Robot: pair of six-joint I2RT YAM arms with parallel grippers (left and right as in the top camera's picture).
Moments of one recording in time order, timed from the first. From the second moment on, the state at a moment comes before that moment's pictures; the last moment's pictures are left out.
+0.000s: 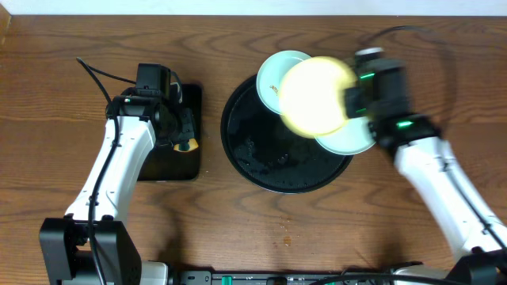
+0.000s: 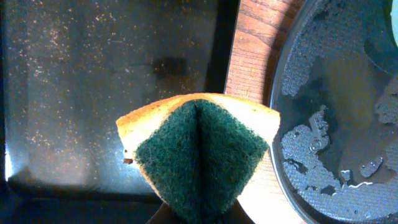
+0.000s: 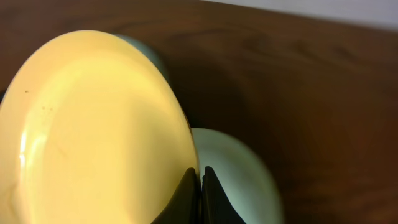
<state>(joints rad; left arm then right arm) -0.06 1.58 1.20 -0.91 0.12 -0.25 0.14 1.47 1.10 -0.35 0.05 0.06</state>
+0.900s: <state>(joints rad) -0.06 1.58 1.20 -0.90 0.12 -0.25 -0.63 1.91 1.10 -0.07 -0.15 0.18</state>
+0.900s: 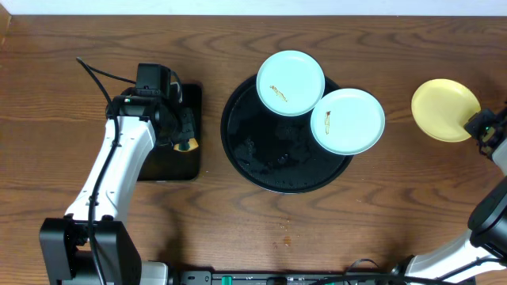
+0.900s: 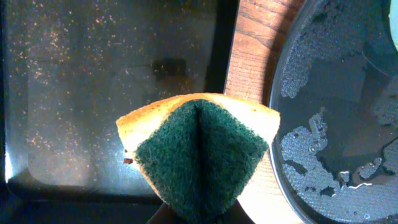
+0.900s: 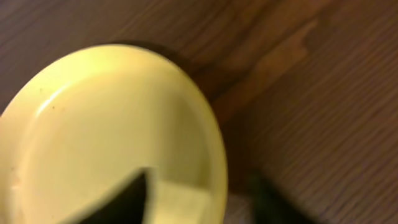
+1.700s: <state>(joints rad) -0.06 1.58 1.20 -0.91 0.12 -0.25 -0.22 1.79 1.64 -1.10 -0.33 0.01</state>
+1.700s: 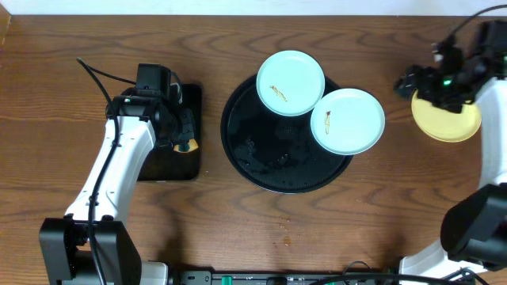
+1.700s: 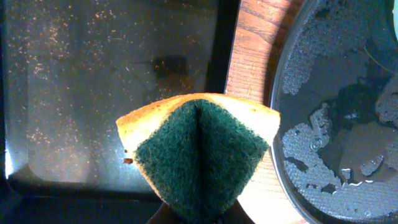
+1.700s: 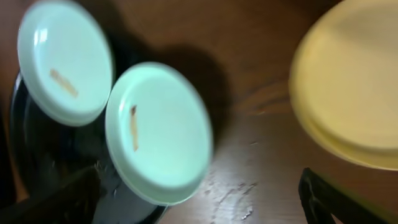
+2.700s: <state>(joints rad) -0.06 1.58 1.20 -0.91 0.12 -0.25 -0.14 1.79 1.16 -0.68 -0.24 0.05</state>
